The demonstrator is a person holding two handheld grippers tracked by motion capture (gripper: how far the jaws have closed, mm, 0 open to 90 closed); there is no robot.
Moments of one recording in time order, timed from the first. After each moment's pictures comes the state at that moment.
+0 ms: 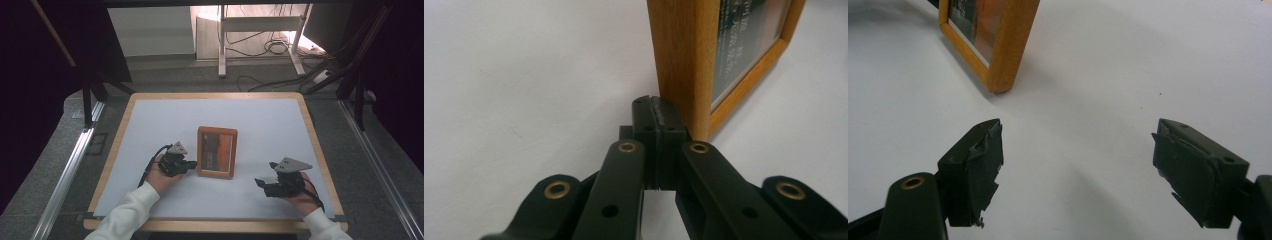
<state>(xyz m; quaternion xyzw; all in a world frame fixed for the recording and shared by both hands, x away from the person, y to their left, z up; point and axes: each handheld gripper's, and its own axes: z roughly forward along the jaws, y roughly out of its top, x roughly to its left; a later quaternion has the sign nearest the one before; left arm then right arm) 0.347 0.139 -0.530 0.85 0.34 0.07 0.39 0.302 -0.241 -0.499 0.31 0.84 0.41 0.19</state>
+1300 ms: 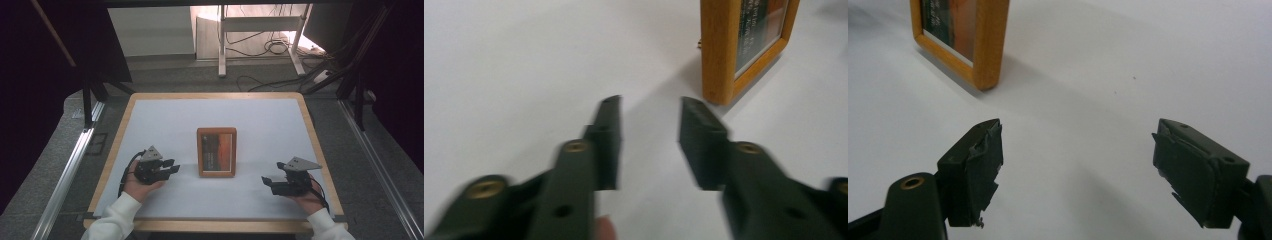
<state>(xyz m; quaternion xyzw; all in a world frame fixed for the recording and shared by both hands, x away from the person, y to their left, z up) 0.302 0.197 -0.514 0.80 0.40 0.13 0.42 0.306 -0.264 -0.505 0.35 0.82 0.42 0.18</state>
